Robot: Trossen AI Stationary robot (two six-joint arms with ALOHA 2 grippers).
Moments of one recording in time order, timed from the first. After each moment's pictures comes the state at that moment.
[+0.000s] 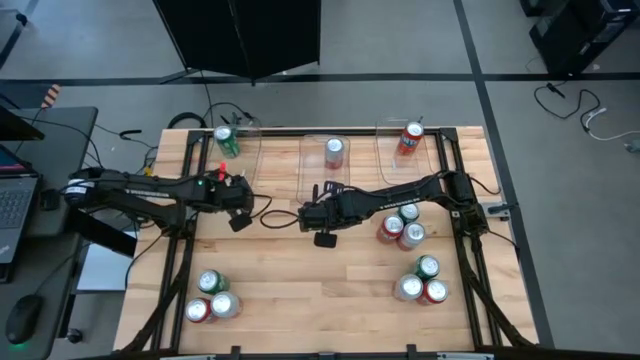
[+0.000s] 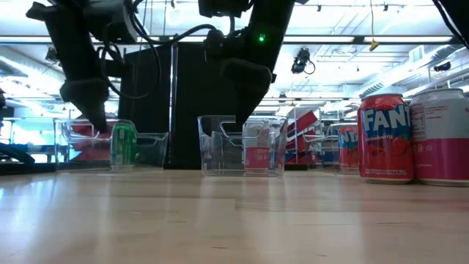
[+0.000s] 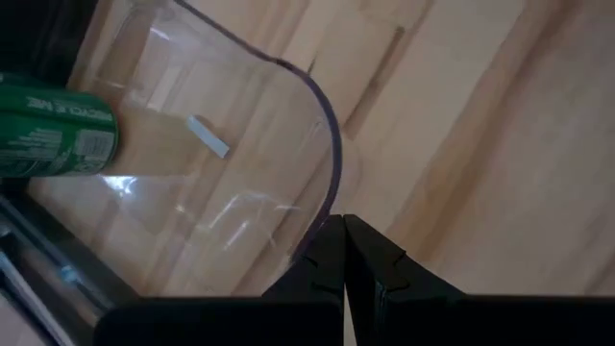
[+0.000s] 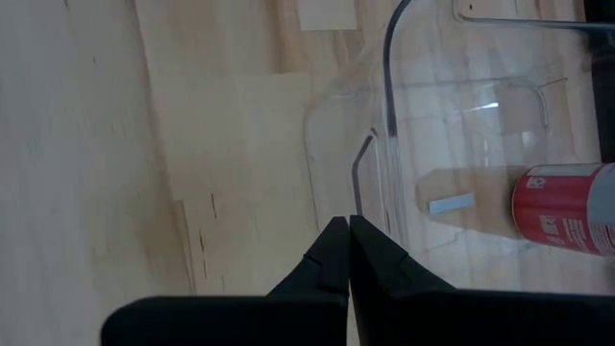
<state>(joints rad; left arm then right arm) 0.05 1.10 0.69 -0.93 -0.44 -0.39 0.09 2.08 1.73 -0.94 0.40 0.18</state>
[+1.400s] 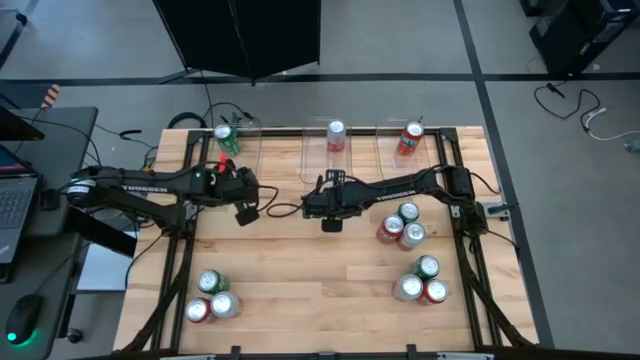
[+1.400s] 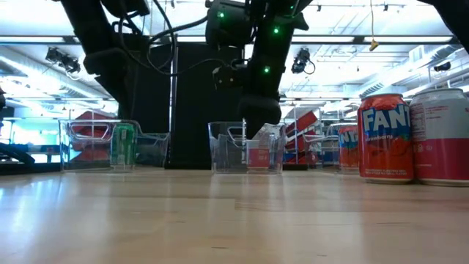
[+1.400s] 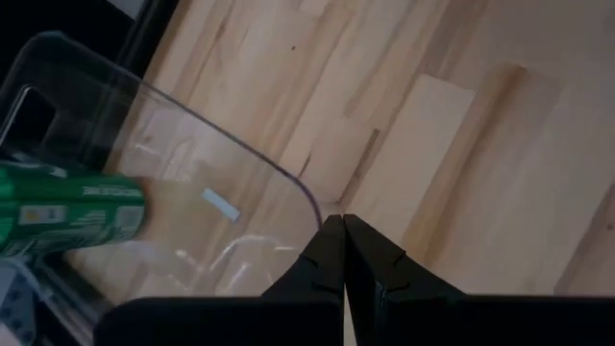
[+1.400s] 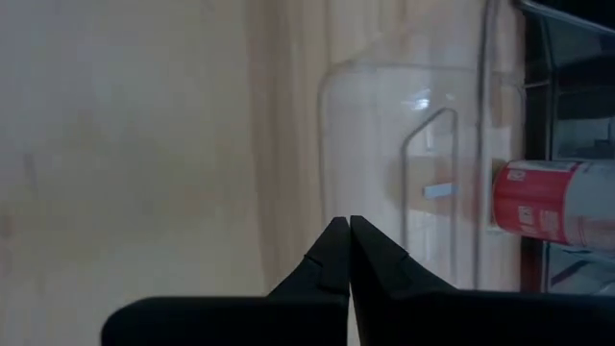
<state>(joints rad) 0.07 1.12 0.87 -0.94 -0.46 -0.30 0.01 2.08 1.62 -0.86 0.52 -0.01</state>
